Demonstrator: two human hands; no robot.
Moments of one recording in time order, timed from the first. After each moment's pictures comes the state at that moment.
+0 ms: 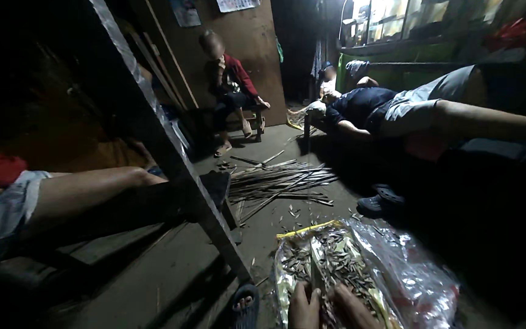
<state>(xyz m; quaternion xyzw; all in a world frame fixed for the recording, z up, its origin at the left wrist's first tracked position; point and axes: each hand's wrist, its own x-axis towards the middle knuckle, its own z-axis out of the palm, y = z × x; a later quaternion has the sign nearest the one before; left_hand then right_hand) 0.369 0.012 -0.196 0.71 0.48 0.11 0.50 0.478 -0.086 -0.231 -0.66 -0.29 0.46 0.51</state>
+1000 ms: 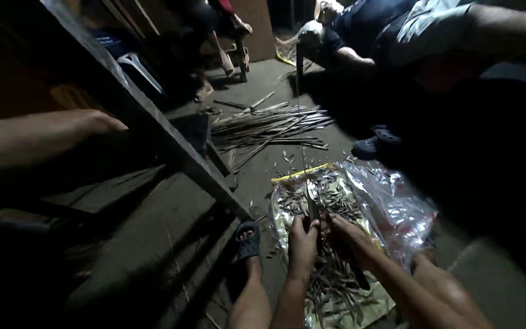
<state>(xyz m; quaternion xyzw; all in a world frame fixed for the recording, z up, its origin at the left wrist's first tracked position) 0.379 0.008 -0.198 0.66 0.47 0.14 0.57 0.484 -0.091 -0.222 -0.55 -0.20 0.56 0.59</state>
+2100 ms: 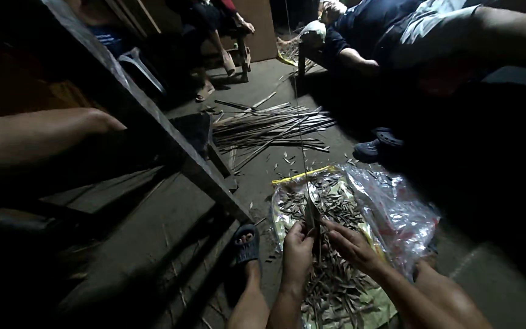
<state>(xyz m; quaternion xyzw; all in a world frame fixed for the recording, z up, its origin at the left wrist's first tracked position) 0.367 0.012 -0.188 0.55 0.42 0.21 0.69 0.484 -0.088 -0.230 -0.57 -0.37 0.43 0.60</state>
